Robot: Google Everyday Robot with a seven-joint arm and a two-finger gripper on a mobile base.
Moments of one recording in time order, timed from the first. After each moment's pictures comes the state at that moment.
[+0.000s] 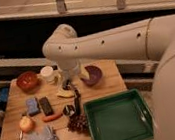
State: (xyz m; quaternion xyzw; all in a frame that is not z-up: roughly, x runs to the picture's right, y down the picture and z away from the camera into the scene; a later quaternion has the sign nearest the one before) arm -0.070 0.011 0.697 -0.18 0.17 0.70 0.67
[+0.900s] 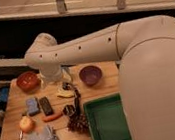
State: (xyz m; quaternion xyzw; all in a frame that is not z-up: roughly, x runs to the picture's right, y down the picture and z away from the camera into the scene) arm -0.144 0.016 0.715 -0.21 0.13 0.67 0.70
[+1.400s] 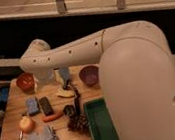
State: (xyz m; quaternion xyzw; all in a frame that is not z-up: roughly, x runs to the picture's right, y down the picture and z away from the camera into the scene) arm -0.199 0.031 0.746 -0.24 0.11 0.64 0.72
